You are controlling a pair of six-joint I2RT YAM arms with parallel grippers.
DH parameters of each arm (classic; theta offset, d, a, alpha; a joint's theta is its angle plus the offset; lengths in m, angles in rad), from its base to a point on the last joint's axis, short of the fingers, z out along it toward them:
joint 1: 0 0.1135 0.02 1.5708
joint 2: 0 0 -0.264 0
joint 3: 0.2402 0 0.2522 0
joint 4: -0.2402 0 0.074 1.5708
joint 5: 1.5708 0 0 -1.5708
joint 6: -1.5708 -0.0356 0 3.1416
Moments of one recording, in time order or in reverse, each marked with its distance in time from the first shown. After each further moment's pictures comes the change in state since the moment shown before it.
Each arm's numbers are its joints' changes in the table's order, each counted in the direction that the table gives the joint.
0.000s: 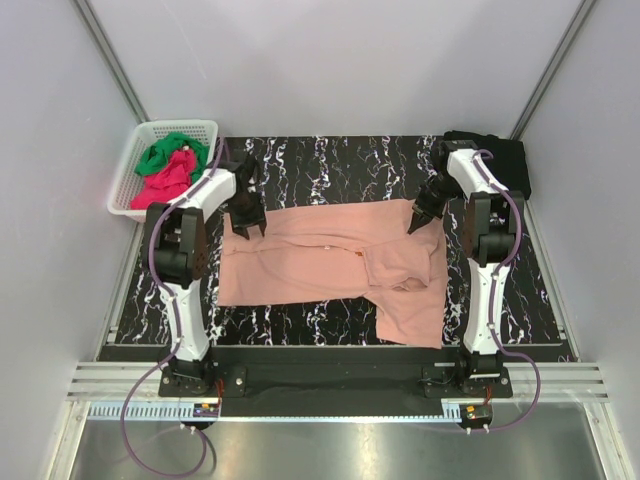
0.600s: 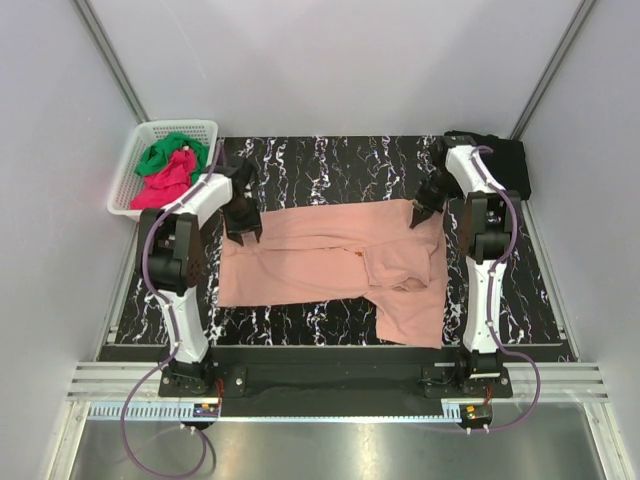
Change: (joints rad) left arm -0.001 0.061 -0.116 0.003 -0.041 -0.010; right arm 0.002 -0.059 0.090 -0.019 0.074 -0.014
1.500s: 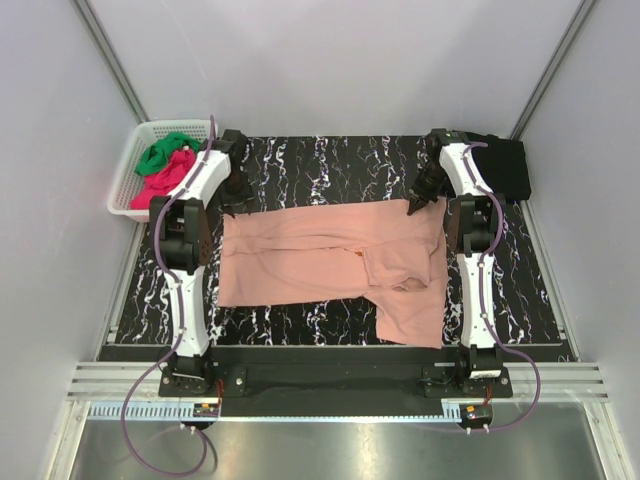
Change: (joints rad) left arm 0.062 -0.238 0.442 -0.133 -0.121 0.043; right arm -0.001 -0.252 0.389 0.004 0.066 -0.033
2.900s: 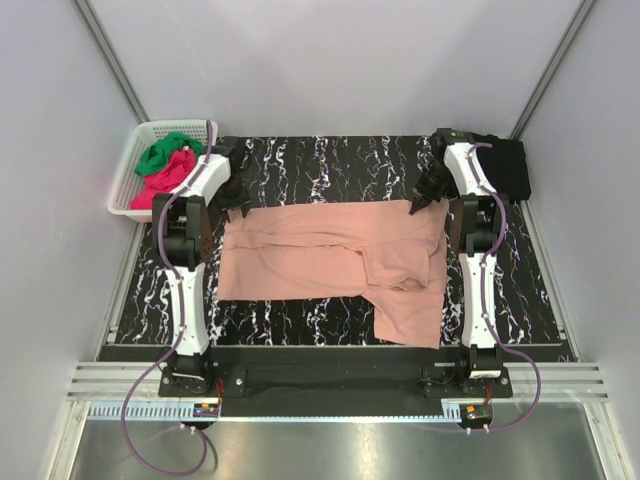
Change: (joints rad) left arm 0.016 -0.075 -0.005 0.045 -0.098 0.089; right arm -0.026 0.002 0.002 -0.009 -0.037 0.008
